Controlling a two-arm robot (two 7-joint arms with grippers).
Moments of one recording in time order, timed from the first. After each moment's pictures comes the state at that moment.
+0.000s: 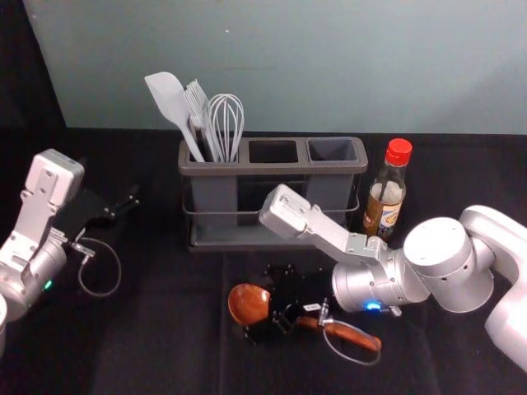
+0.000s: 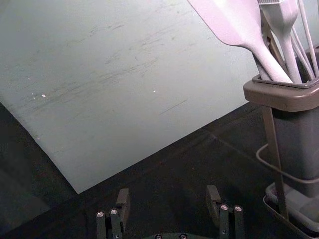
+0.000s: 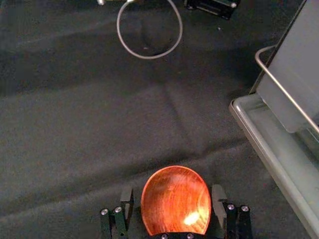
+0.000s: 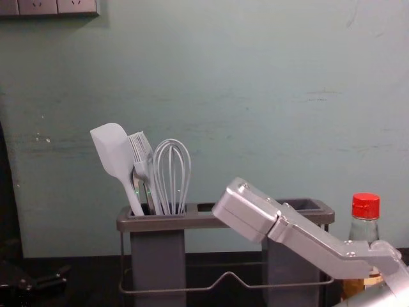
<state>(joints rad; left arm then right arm) -0.20 0.60 0.45 -1.41 -0.25 -0.12 0.03 0.56 0.46 -0.85 -1.42 0.24 0.43 0.73</state>
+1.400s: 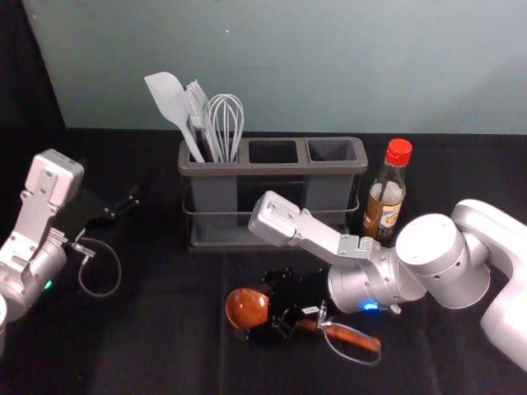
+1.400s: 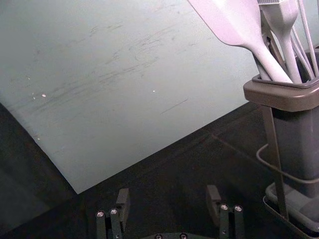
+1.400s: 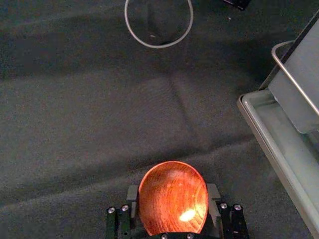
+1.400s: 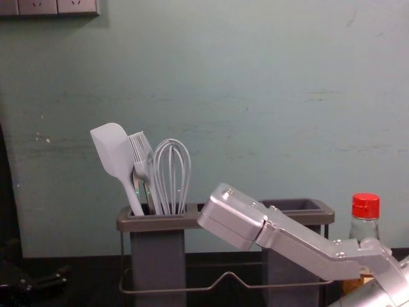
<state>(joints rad) -0.20 0.60 0.45 -1.41 -0.25 -0.12 0.03 0.58 0.46 -0.87 -1.44 0.18 0.47 0.75</state>
